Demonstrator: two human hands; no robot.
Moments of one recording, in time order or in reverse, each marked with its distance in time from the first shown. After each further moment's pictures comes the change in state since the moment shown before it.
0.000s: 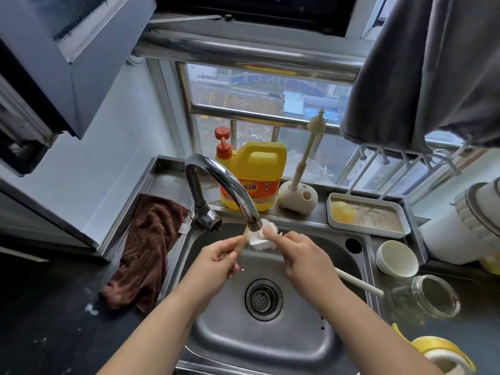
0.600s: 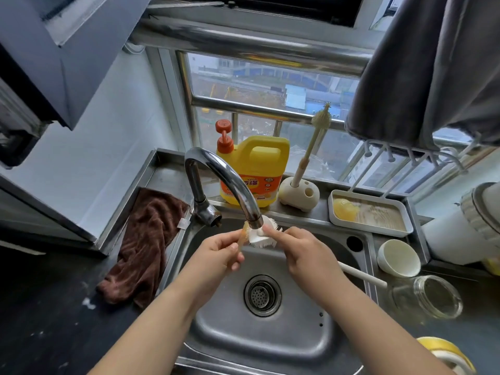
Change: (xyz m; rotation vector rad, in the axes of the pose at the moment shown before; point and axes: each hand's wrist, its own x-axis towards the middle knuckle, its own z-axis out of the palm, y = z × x) left_hand 0.010 0.001 0.000 -0.227 -0.076 -0.064; right_hand 0.003 0.000 -0.007 0.022 -0.001 -0.038
